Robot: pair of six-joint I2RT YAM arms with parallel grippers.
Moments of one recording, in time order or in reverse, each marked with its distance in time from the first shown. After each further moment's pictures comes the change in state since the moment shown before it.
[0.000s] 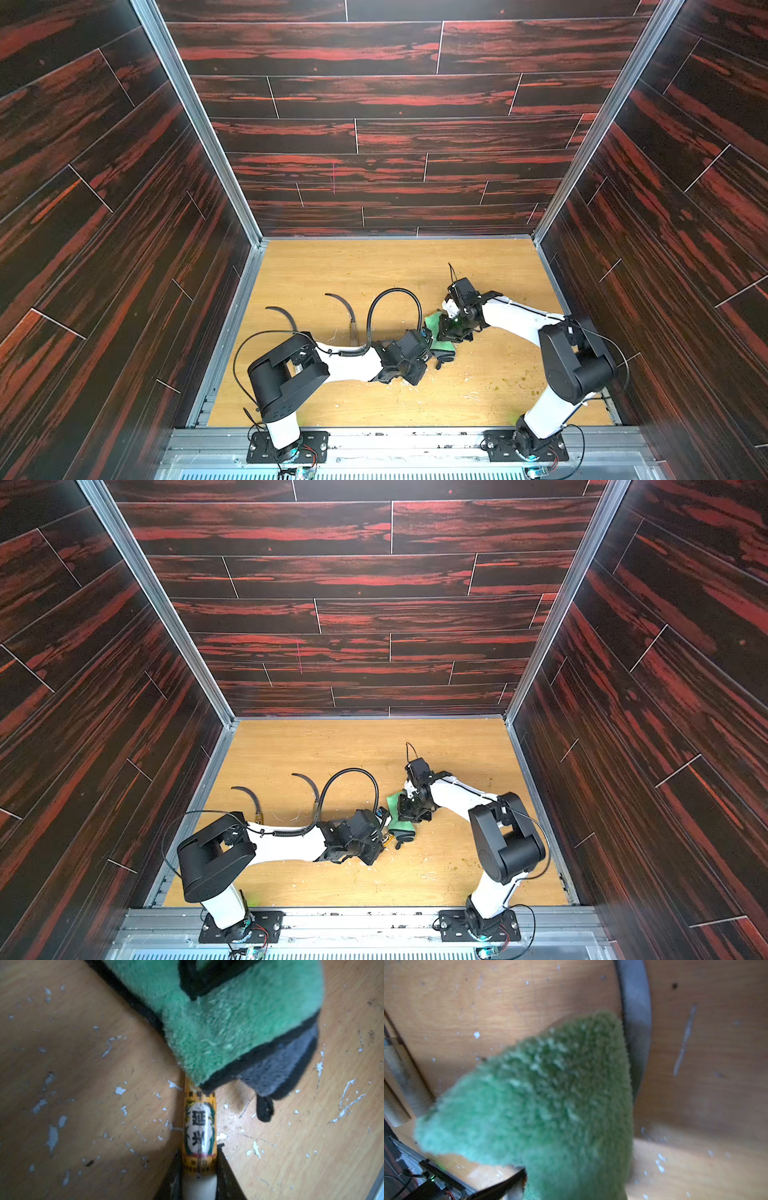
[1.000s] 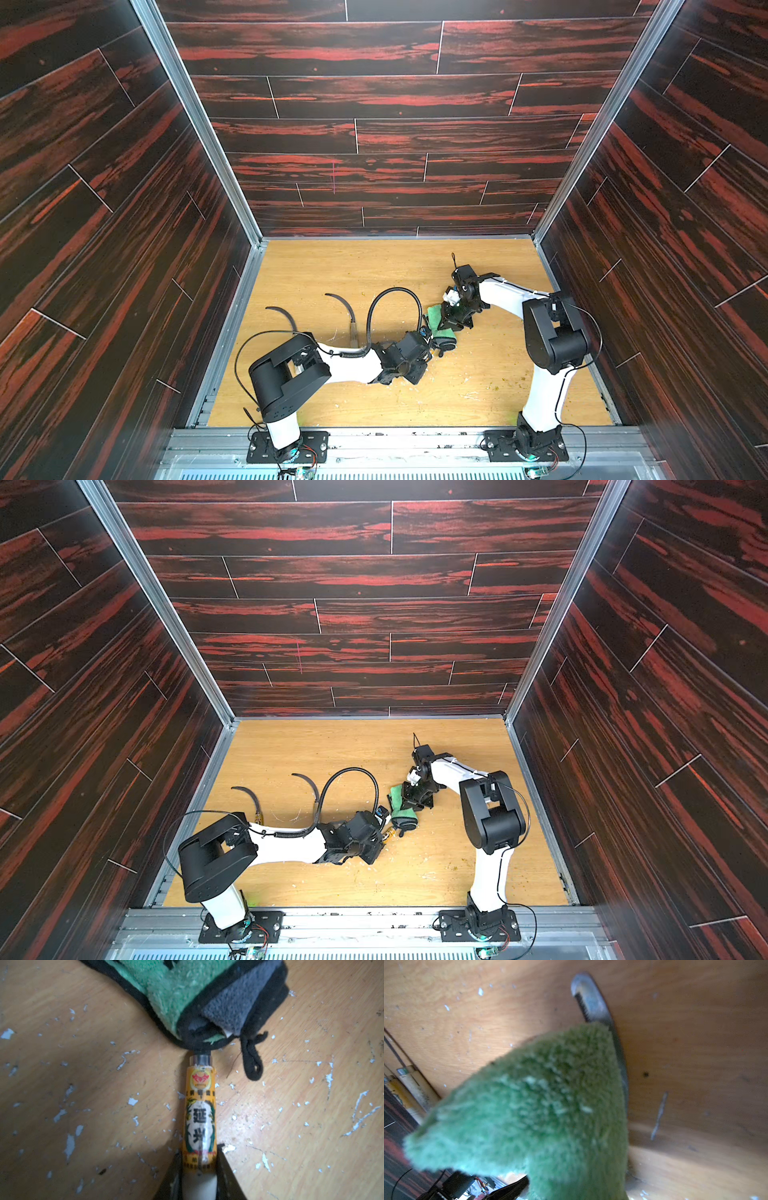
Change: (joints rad) left arm -0.014 0.001 -0.021 0.047 -0.057 0.009; right arm -0.126 0.213 0.255 -0.179 -0.095 -0.097
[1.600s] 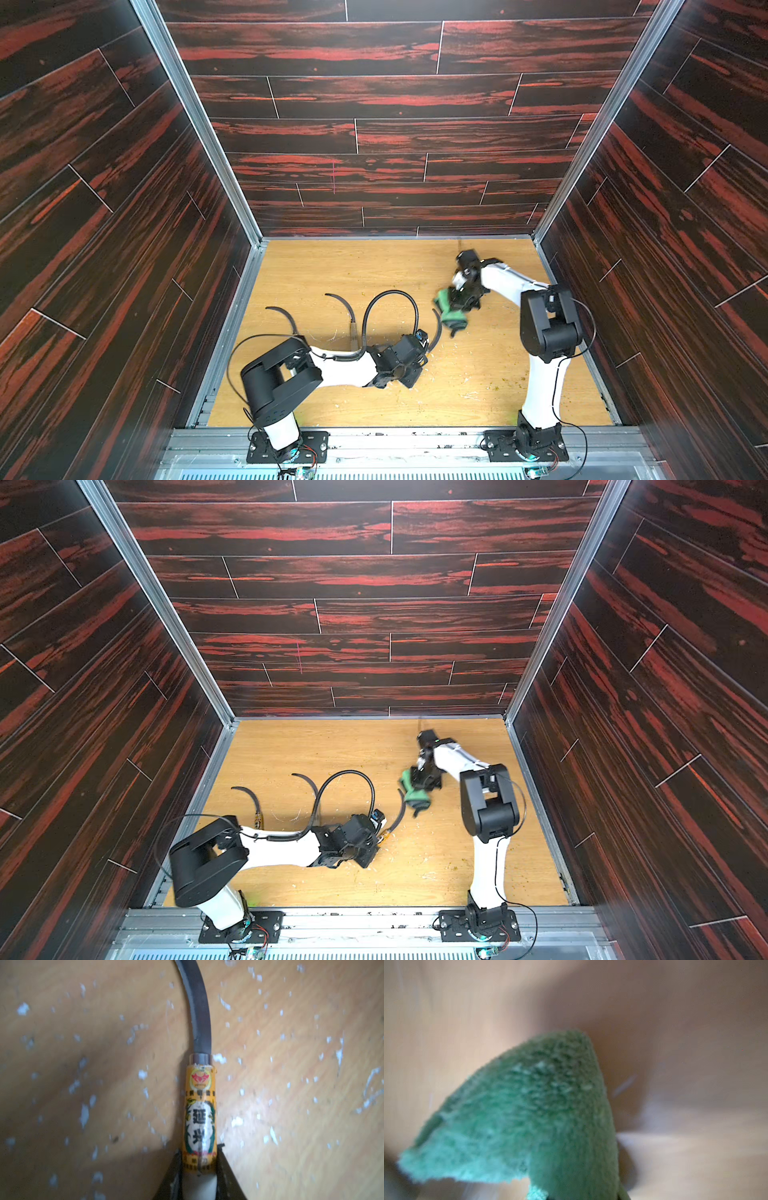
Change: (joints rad) left arm -0.011 -0.071 -0.058 -0.058 -0.016 0.010; right arm -0.094 0.103 0.234 -0.018 0.292 -0.069
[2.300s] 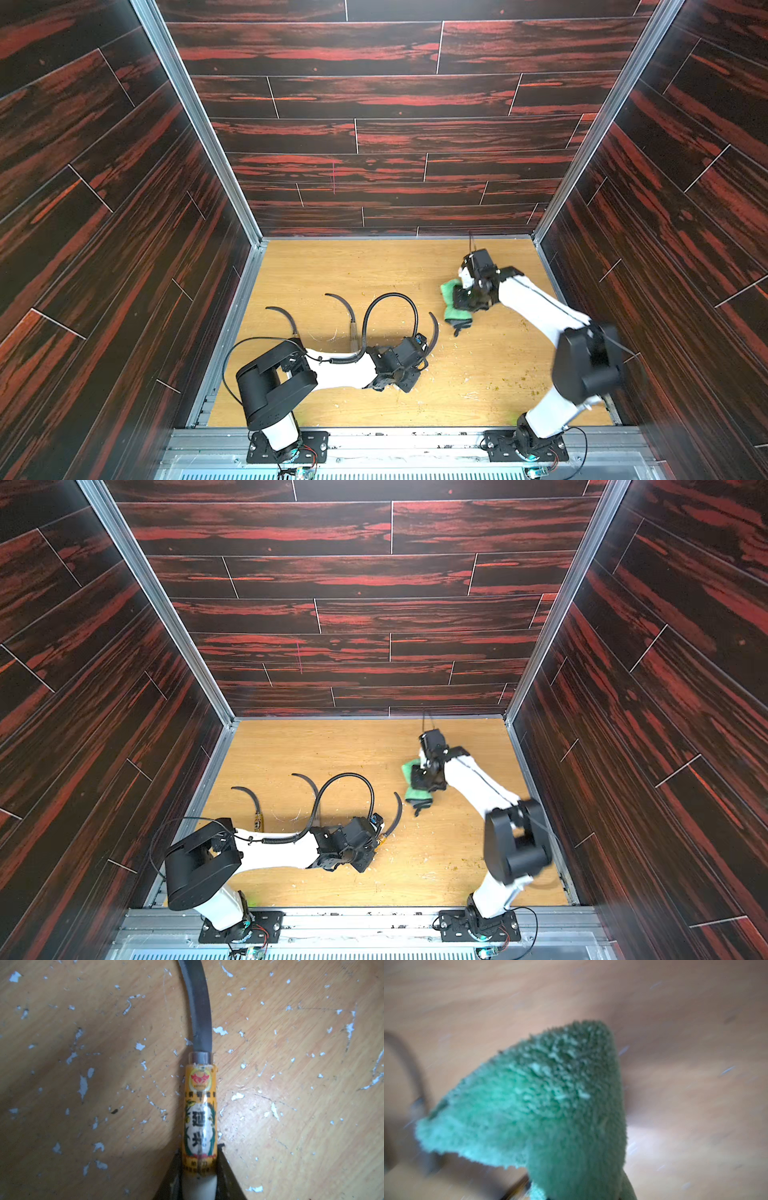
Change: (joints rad) left arm -0.009 -0.005 0.031 -0.092 -0.018 -0.008; right arm 0.143 -0.429 -0.285 0.053 -0.020 0.058
